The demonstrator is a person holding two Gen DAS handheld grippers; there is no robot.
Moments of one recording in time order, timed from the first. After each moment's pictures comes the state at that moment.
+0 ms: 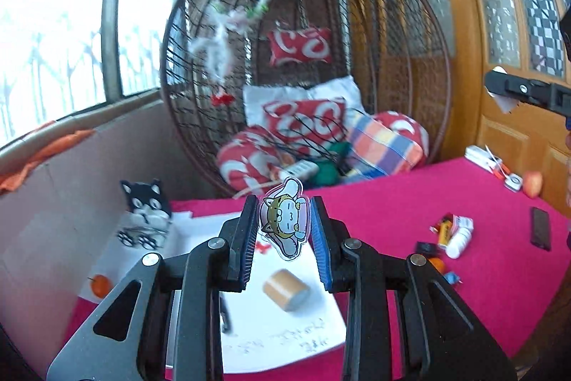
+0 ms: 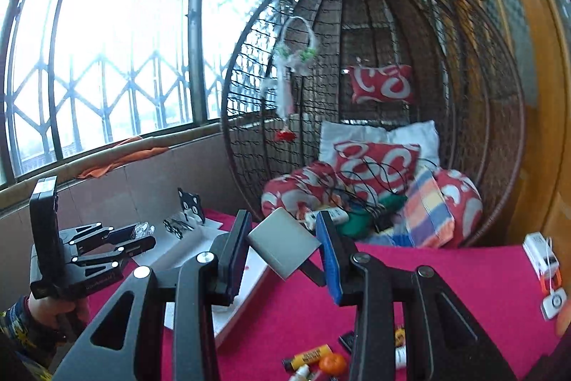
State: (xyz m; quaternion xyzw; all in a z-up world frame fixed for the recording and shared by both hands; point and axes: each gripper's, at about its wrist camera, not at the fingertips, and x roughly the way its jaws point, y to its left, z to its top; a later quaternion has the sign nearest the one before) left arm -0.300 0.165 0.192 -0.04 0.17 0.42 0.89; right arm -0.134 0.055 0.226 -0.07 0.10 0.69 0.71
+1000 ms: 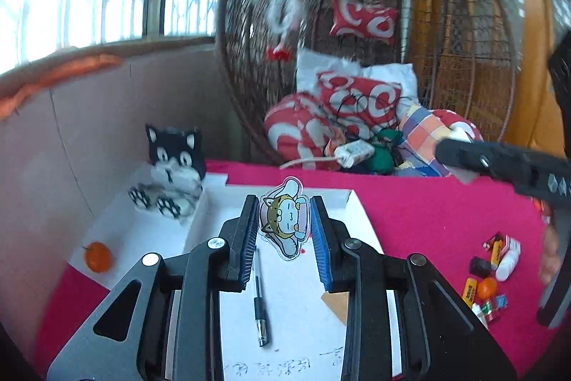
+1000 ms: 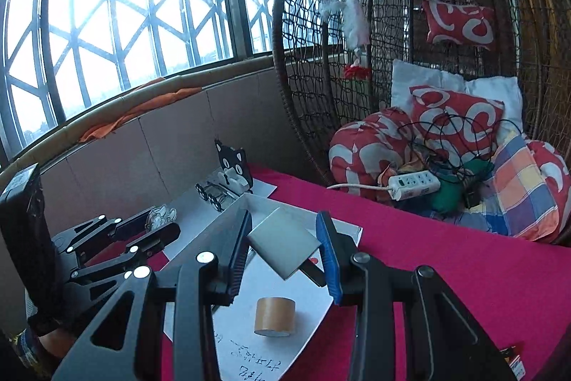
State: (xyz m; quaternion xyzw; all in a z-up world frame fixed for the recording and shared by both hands) left arm -0.316 0.284 0.139 -0.17 0.19 0.47 0.85; right arm -0.197 0.219 0.156 -0.15 0.22 0.74 0.62
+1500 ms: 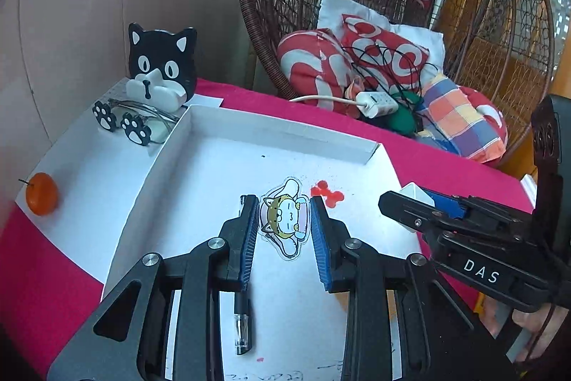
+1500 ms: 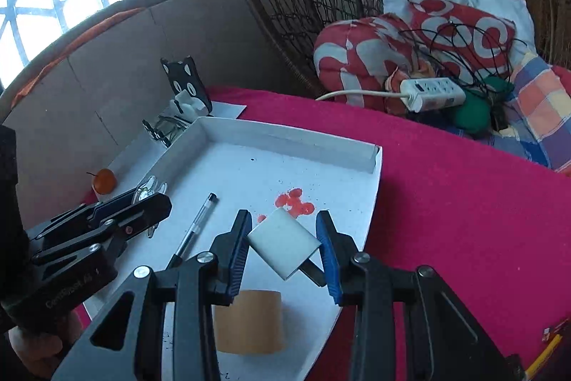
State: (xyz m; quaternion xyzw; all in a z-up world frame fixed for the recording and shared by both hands) left arm -0.289 0.329 0.067 -0.27 0.25 0.46 0.81; right arm -0.204 0.295 0.048 -0.21 0.32 0.69 0.61
